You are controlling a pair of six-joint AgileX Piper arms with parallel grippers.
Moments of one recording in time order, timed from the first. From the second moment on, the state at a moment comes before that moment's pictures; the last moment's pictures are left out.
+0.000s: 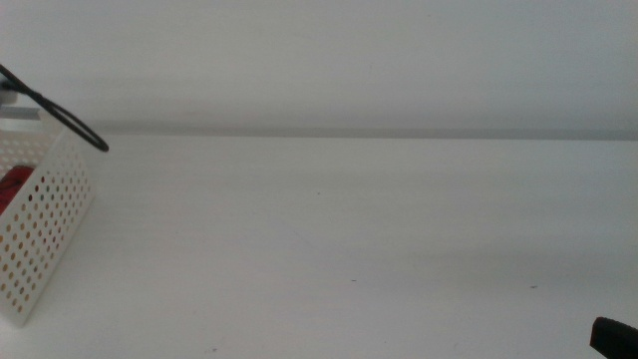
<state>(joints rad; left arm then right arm) 0.39 1.83 -1.52 0.03 1.12 0.61 0.73 0.41 -0.58 -0.01 0.60 -0.07</state>
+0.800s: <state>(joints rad) 0.25 1.54 -1.58 0.16 1.20 0.31 0.73 0.41 -0.58 -0.01 0.60 -0.07</state>
